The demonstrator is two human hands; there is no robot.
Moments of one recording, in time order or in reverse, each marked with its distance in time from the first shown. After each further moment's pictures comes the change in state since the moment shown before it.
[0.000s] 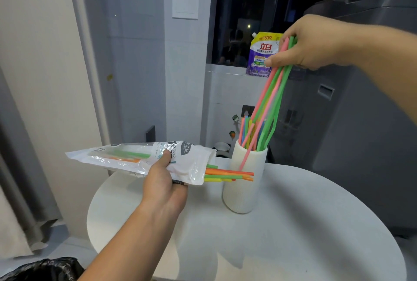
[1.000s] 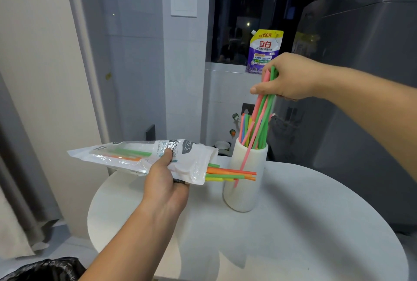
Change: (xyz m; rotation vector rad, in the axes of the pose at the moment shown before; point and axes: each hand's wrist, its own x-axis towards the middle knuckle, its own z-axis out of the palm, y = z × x) left_hand 0.001 0.000 -0.002 -0.002 -0.023 -0.025; right_hand -0.005 0.002 0.062 -0.001 -0.087 -0.068
